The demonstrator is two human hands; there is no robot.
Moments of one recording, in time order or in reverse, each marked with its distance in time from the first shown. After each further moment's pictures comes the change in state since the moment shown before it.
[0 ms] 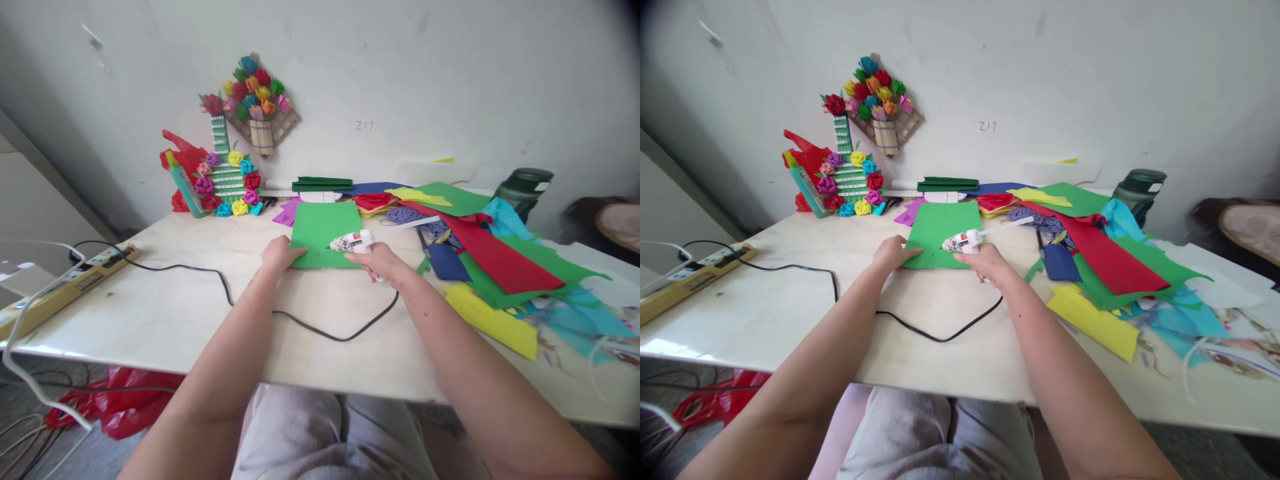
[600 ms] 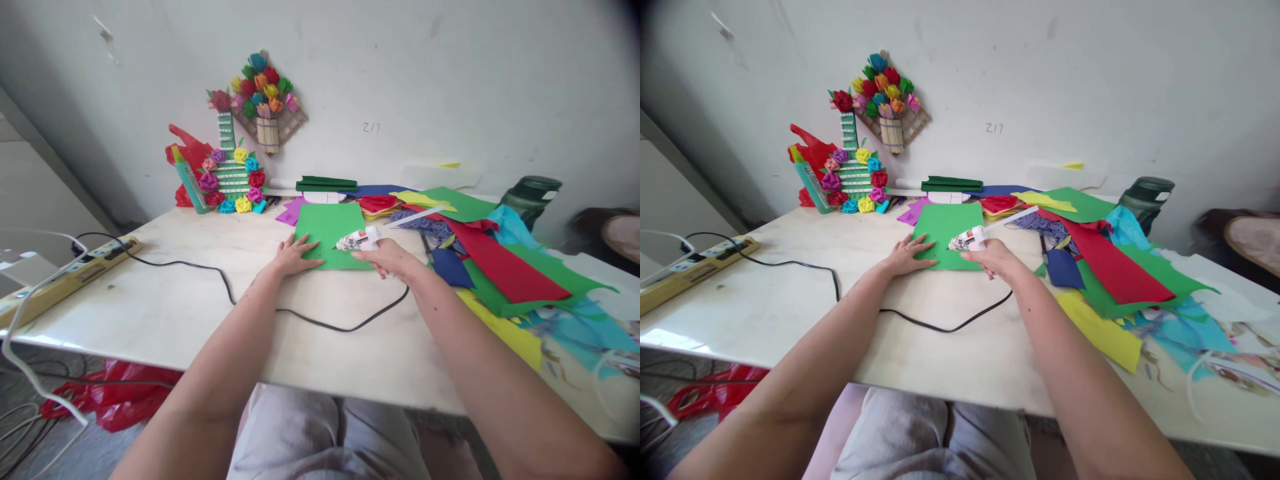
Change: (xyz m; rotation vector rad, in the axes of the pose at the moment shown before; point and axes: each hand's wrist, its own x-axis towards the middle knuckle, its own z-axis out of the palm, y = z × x) left_hand 0.000 -0.009 0.012 0.191 -0.223 0.437; right_hand 0.003 -0.012 -0.015 -0.100 -0.032 0.013
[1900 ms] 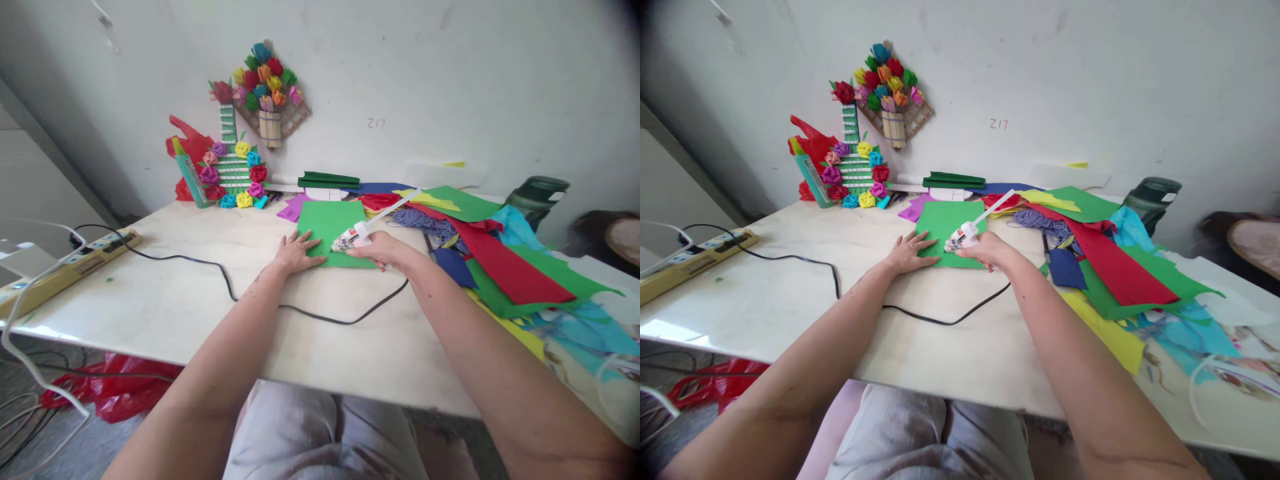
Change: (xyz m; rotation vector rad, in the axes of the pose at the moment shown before) left_hand 0.000 0.004 0.004 0.070 0.032 0.022; right_hand 0.011 -0.014 0.003 -0.096 -0.059 -0.014
